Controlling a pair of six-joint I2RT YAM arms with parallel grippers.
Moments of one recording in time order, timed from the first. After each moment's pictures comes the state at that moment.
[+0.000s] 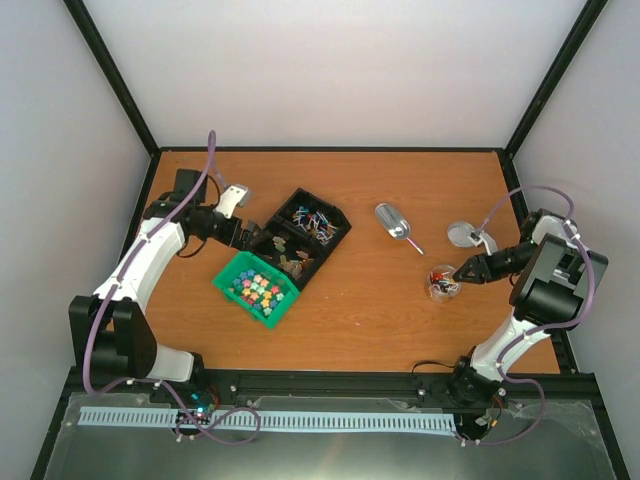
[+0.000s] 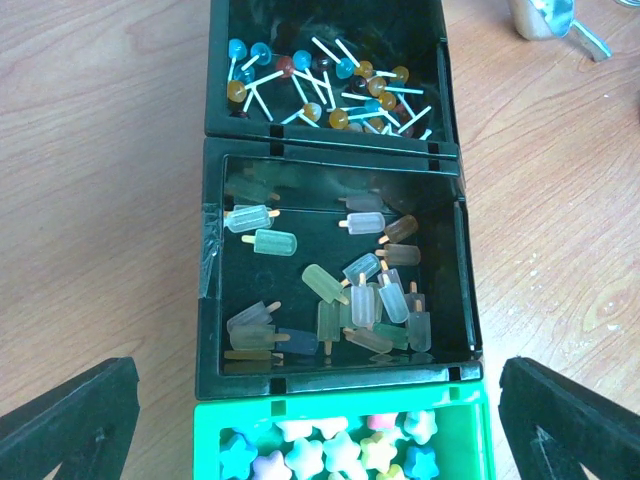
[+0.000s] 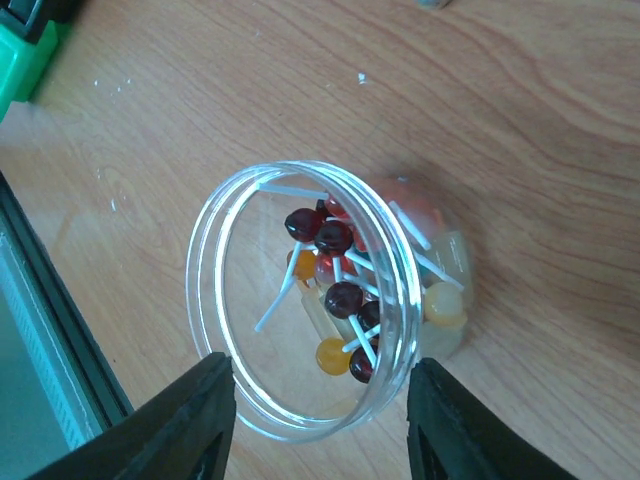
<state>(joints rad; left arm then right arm) -0.09 1.40 1.14 -0.78 0.52 0.27 -0.51 1.79 1.17 -1.30 -0.67 -1.04</state>
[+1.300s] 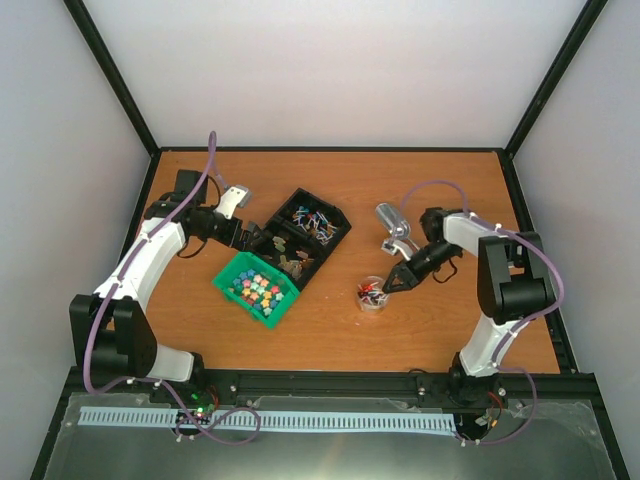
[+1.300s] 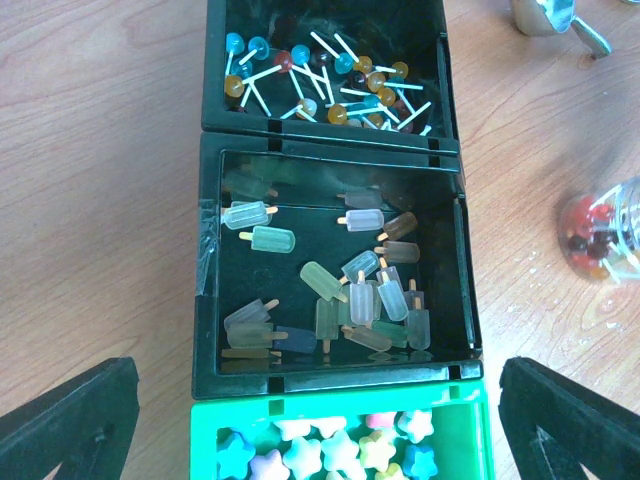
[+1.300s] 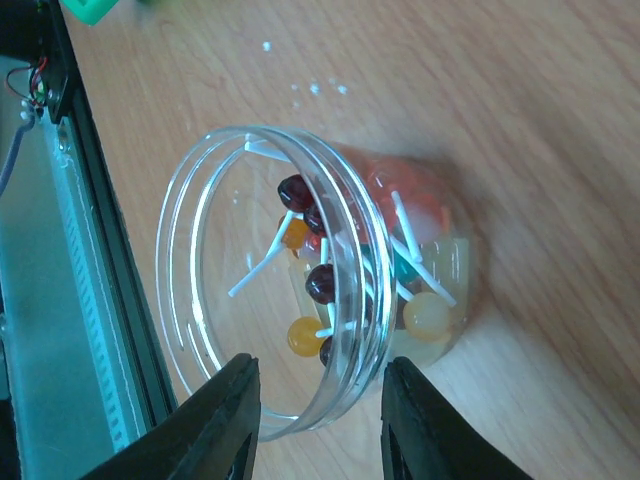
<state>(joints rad) -0.09 1.40 1.13 -0.78 0.52 0.27 0.10 1.79 1.06 -1.09 -0.79 -0.77</state>
